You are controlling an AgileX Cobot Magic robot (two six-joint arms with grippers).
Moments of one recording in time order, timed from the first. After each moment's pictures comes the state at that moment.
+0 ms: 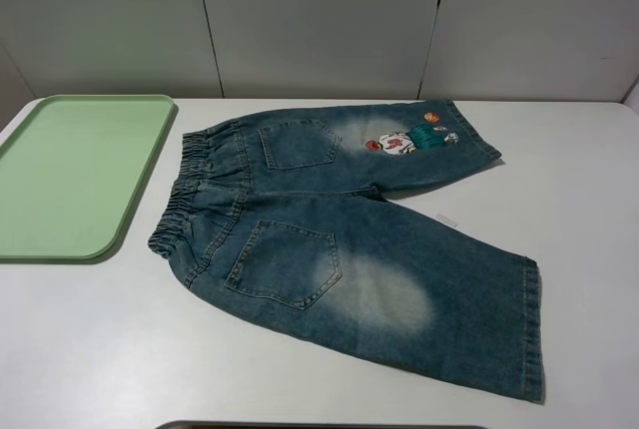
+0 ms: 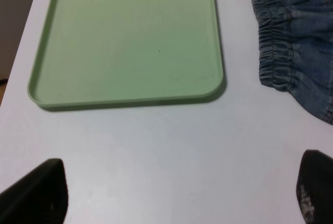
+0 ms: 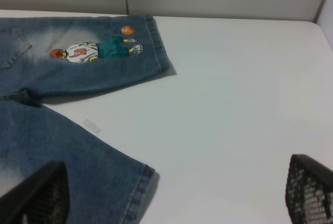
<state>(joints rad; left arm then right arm) 0.05 -0.01 -0.49 0.06 1.06 0.06 0.21 -0.01 -0.49 -0.17 1.03 0.15</state>
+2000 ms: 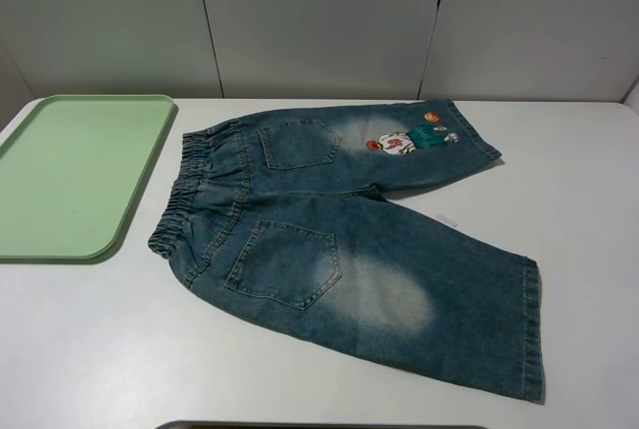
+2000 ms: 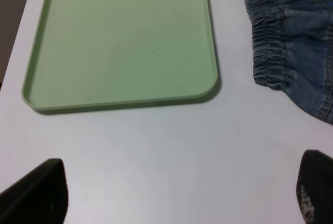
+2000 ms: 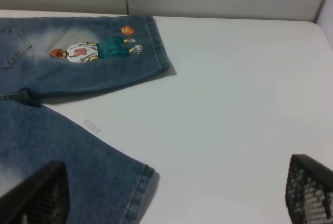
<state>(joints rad) 0.02 -0.01 -0.49 0.06 1.06 0.06 0.21 -0.01 -0.49 -0.17 1.03 0.15</state>
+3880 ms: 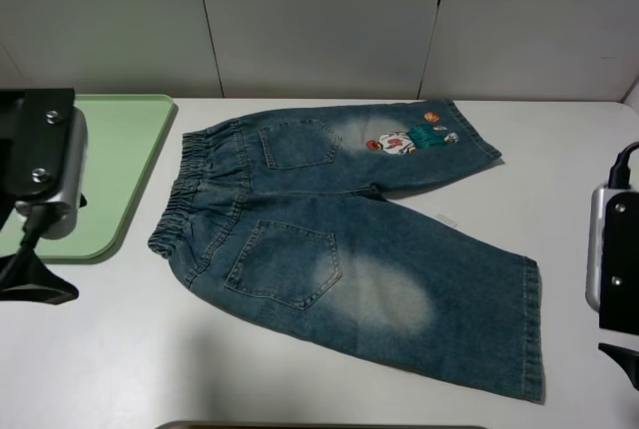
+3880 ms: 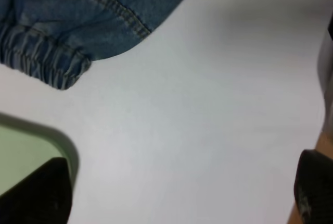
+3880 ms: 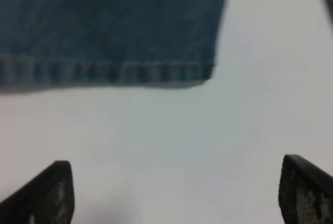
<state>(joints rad) -0.39 1.13 -0.74 -0.10 0.90 0.94 0.80 0.75 -0.25 -0.57 0.87 -0.29</state>
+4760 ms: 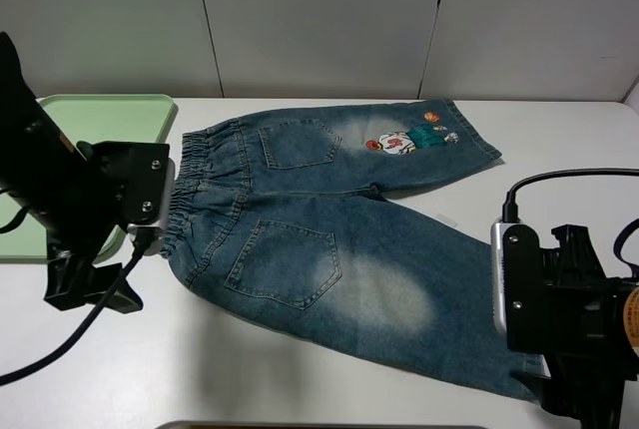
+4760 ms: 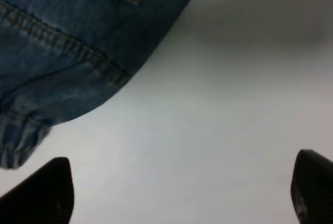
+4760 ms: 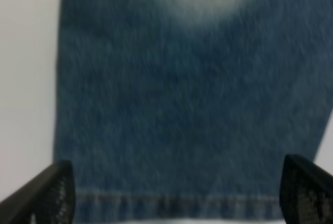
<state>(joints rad) -0.39 1.48 -0.74 -0.21 0.73 1.13 0.80 1.08 -0.22 -0.45 0.43 -0.30</state>
